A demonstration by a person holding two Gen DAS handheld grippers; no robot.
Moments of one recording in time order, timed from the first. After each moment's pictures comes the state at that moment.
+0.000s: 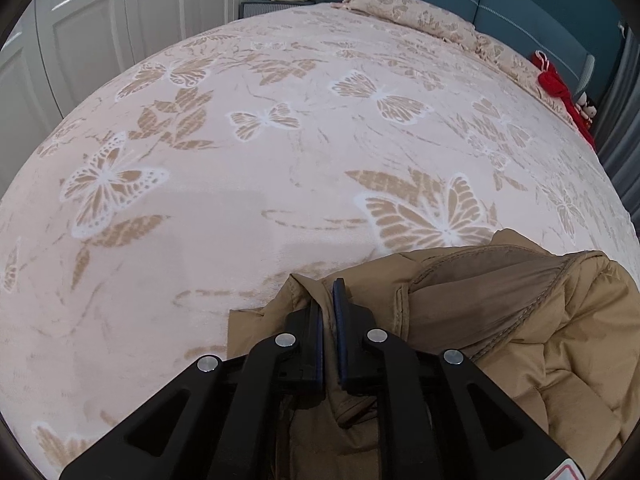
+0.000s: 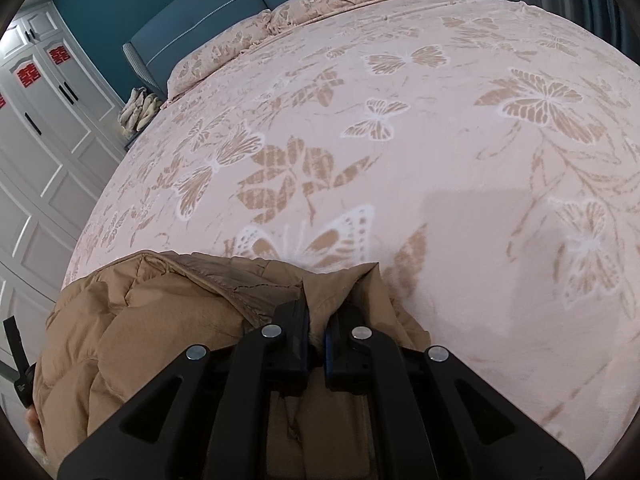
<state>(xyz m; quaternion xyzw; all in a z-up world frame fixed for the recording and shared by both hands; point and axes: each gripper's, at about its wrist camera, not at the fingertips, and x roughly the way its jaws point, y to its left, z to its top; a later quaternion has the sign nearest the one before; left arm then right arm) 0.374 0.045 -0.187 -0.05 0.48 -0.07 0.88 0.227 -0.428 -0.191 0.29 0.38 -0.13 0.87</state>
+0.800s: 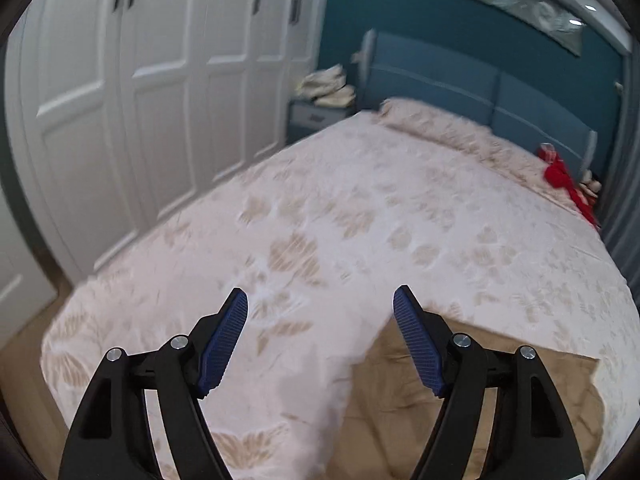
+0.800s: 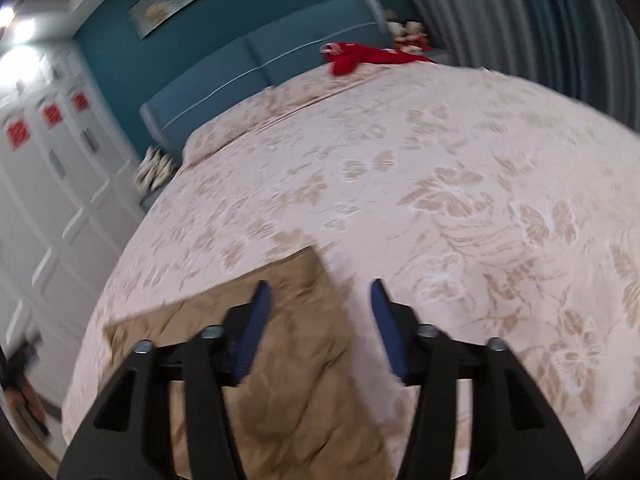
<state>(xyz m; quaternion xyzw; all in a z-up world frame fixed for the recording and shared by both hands) 0.282 0.127 -0.003 -0.06 0.32 -0.02 0.94 0.091 -0.415 -0.057 0.25 0.28 -0.15 0.91</state>
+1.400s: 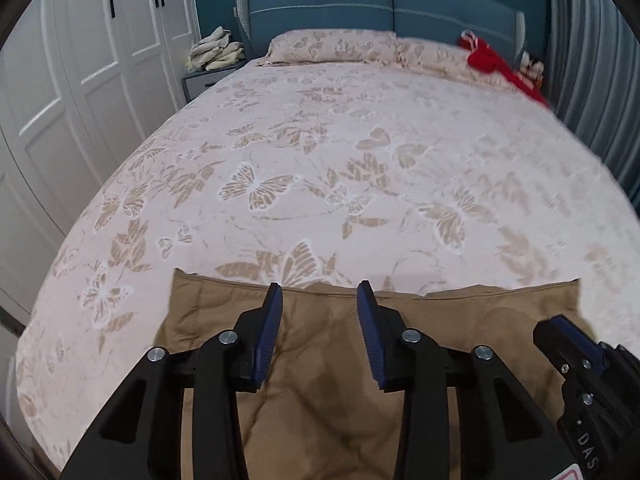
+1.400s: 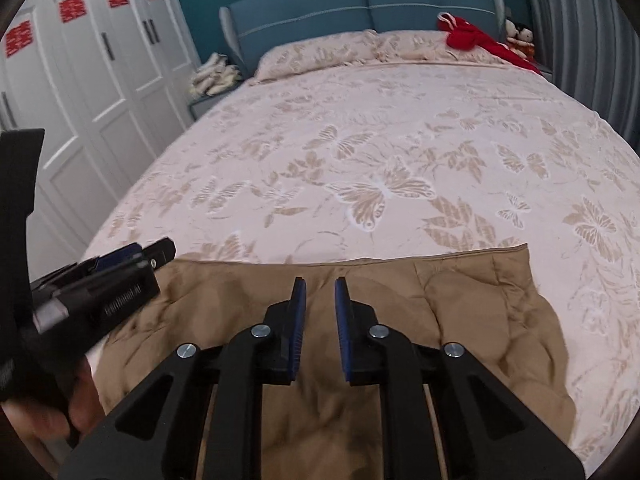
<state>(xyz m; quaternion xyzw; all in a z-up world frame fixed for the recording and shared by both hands) 0.321 -0.110 -0.075 0.08 0.41 -0.11 0.90 0.256 -0.262 -0.079 0.15 0.37 -0.06 0.91</state>
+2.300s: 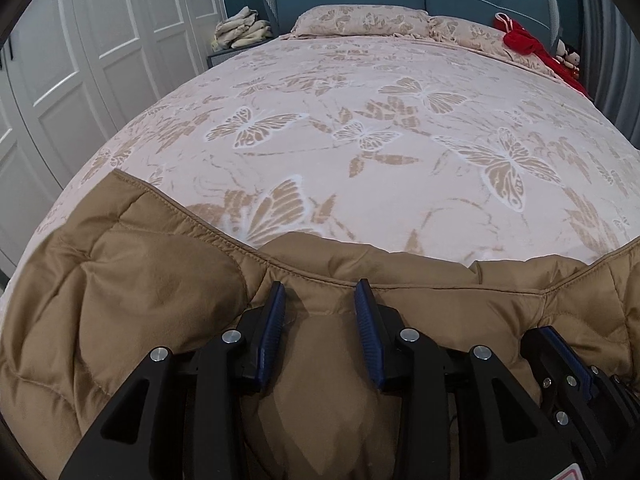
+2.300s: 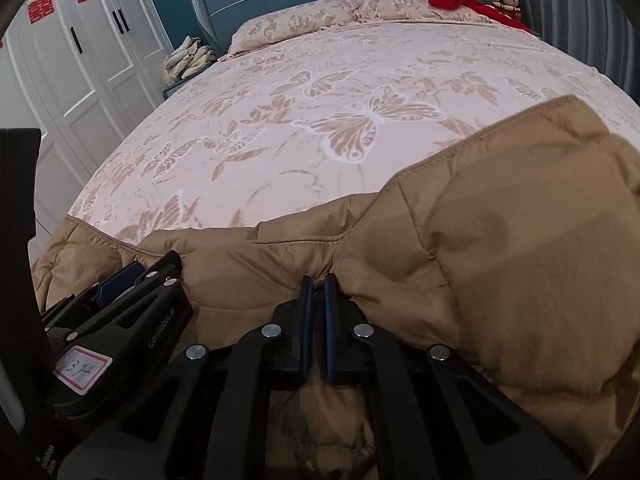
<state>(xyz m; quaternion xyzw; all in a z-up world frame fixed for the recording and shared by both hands) 0.339 -0.131 -0.180 0.08 0.42 -0.05 0.90 0.291 -0.267 -0.186 0.18 0.40 -0.08 0.90</state>
